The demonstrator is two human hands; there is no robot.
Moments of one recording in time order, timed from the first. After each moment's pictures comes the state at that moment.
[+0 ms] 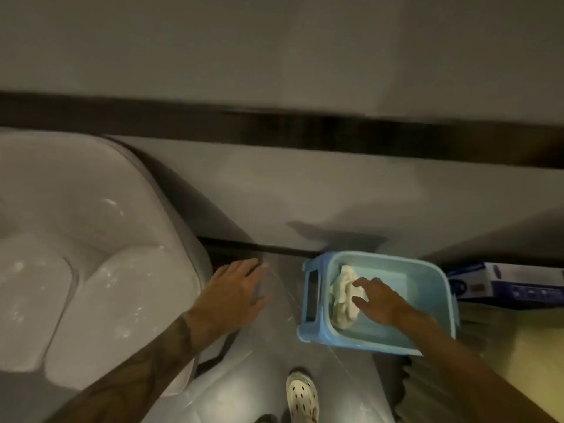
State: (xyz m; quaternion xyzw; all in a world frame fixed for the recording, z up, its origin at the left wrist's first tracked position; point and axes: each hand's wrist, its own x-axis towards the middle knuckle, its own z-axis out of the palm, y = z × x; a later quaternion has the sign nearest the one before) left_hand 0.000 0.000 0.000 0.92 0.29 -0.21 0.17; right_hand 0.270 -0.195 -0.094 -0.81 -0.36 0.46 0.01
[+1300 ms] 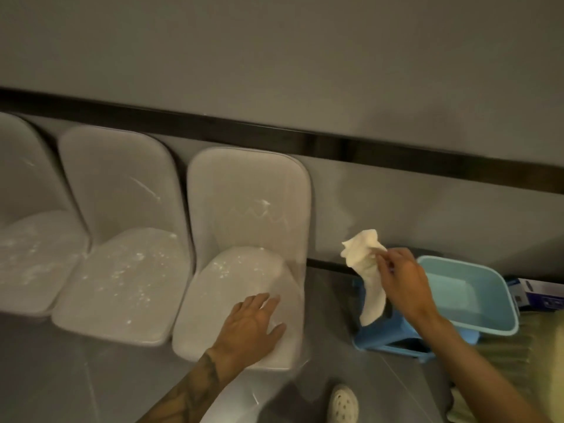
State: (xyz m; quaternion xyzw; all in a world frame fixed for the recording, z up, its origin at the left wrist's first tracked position) left_hand -0.361 0.057 0.073 0.88 0.36 -0.13 0.26; right_hand -0.062 -0.070 0.118 -0.88 -0.38 0.11 0.26
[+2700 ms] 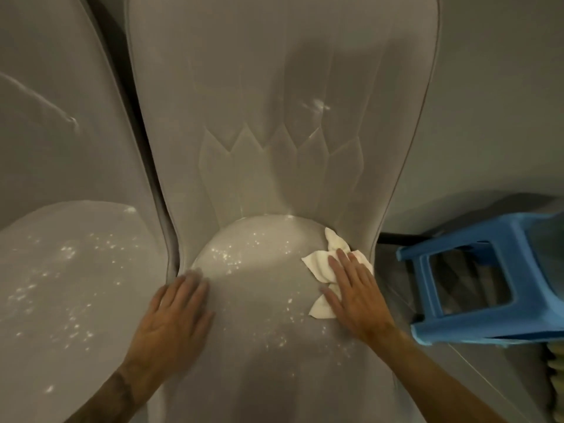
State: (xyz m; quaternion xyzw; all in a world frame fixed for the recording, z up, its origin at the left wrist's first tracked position) left_hand -0.503 0.289 -0.277 0.92 0.34 -0.16 0.08; right_hand -0.193 0.078 -0.331 -0.86 -0.50 0.14 0.03
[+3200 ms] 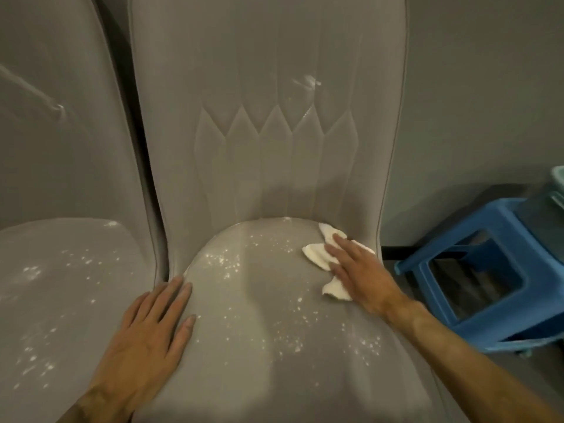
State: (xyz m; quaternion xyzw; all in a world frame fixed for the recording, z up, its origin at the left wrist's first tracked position) left_hand -0.540 0.315 -0.348 0.95 0.31 -0.01 0.08; right_hand -0.184 0.103 -0.350 -0.85 -0.52 0.05 0.09
